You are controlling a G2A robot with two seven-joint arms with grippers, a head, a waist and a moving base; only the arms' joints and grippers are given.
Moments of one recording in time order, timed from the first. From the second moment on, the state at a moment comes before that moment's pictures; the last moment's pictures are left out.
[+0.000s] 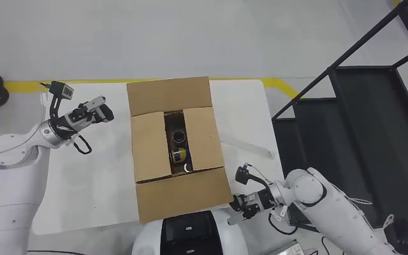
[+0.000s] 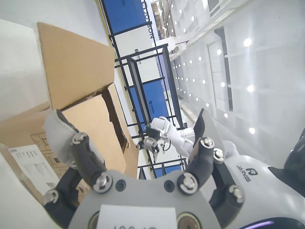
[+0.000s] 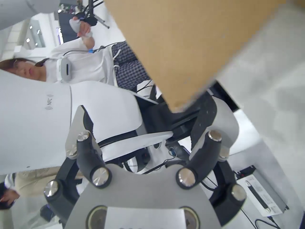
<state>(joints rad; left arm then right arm) 1.01 -0.98 -1.43 -1.24 -0.48 -0.36 -1.11 -1.57 -0.84 1.19 -1.78 0.11 -0.56 1.26</state>
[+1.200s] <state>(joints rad) 0.45 -1.23 -1.00 -0.42 -0.56 -0.42 -0.96 -1.36 -0.82 1.02 -1.68 0.34 -0.91 0.91</state>
